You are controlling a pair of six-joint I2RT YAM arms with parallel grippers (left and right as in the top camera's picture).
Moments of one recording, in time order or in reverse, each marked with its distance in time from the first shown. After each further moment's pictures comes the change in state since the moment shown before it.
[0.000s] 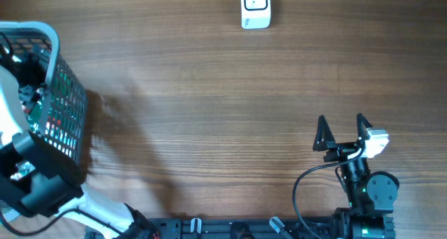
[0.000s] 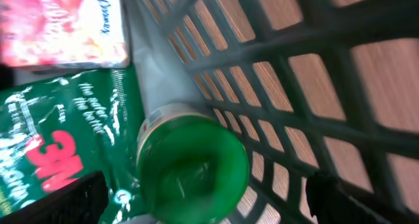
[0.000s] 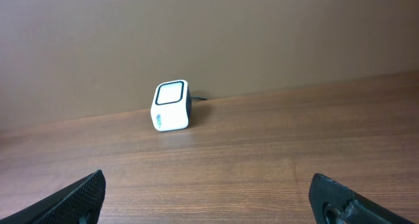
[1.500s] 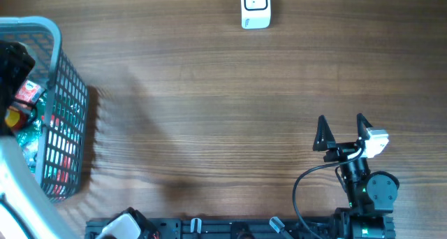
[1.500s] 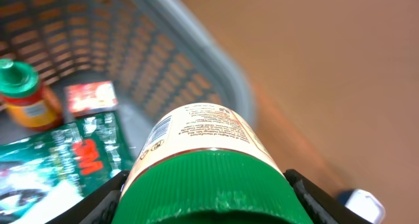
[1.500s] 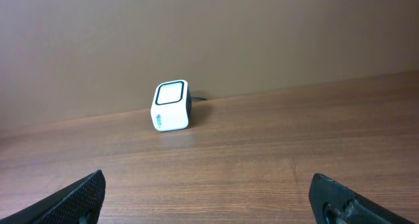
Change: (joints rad) left arm -0.011 -0.611 -0.002 -0.075 0.043 0.009; right arm 0.000 0.000 0.000 0.000 0.000 0.000
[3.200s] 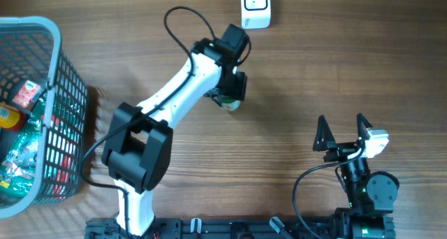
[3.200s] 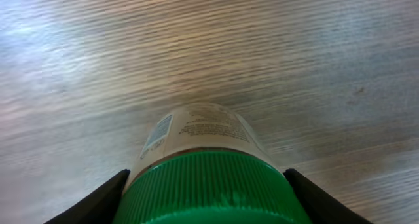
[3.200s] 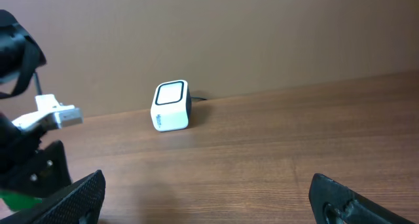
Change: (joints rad) left arm -1.151 0.740 -0.024 0.016 -0.138 0.055; right arm 0.000 0.000 0.000 0.000 0.000 0.000
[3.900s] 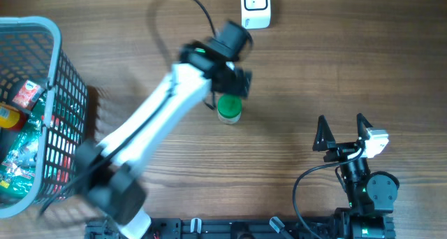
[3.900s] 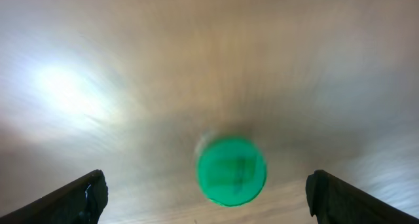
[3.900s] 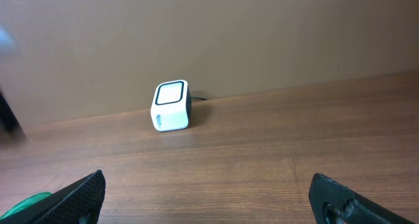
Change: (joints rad) left arm -0.017 -0.266 0.032 -0.072 -0.158 0.026; right arm 0.000 0.000 0.000 0.000 0.000 0.000
